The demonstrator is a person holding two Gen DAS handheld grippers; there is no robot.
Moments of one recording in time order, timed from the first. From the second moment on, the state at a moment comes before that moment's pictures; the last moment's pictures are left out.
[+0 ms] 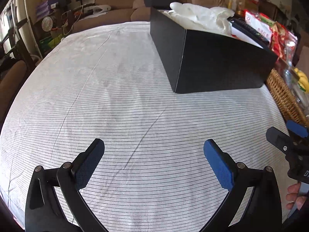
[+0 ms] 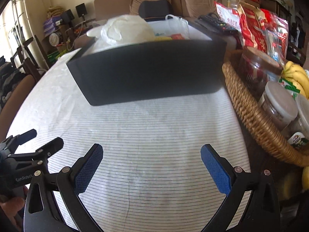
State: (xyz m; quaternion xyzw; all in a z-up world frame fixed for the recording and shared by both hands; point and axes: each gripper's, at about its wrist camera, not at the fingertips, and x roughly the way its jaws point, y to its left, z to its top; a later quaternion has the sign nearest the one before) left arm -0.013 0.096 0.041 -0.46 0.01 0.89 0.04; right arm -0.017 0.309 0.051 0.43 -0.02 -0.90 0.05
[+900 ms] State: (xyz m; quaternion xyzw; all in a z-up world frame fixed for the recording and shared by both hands) left arm -0.015 0.096 0.007 -0.47 0.01 0.88 0.02; right arm -0.013 0.305 0.009 0.45 0.00 -0.89 0.00
